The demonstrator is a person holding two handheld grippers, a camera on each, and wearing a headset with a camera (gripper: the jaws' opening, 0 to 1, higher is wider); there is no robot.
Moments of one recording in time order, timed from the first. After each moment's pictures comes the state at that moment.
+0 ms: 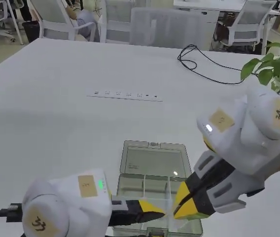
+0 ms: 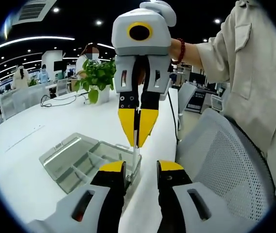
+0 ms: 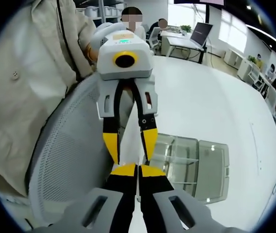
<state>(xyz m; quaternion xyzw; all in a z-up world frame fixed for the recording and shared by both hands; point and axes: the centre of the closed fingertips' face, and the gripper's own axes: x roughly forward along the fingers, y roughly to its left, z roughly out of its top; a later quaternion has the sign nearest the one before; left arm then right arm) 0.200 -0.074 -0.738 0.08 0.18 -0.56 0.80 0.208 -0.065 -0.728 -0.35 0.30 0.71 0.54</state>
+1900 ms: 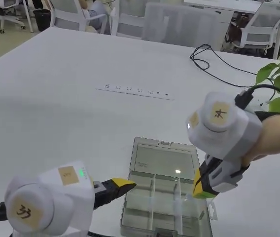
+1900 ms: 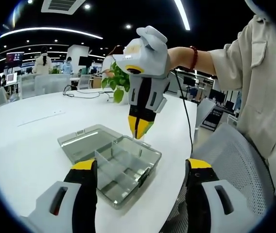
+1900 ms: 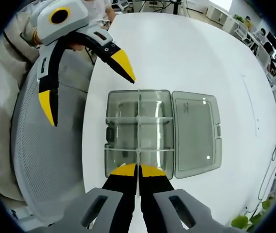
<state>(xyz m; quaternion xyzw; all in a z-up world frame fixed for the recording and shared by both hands) 0.223 -0.035 -0.742 0.00 0.19 -0.49 0.85 0.275 -0.095 -0.778 -0.42 0.45 0.57 0.54</state>
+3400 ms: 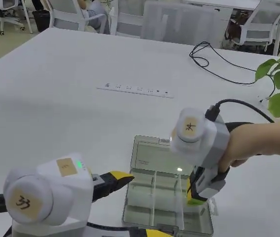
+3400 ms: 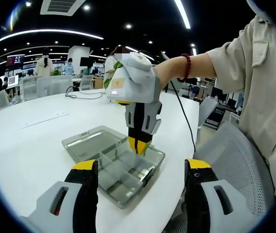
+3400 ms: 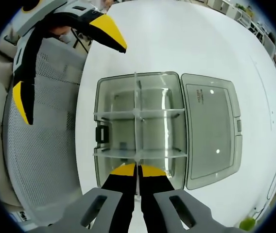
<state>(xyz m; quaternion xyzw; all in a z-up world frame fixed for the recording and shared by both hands) 0.228 -0.030 -0.738 0.01 0.19 -0.48 0.86 0.272 -0.092 -0.825 -0.41 0.50 0.57 0.51</state>
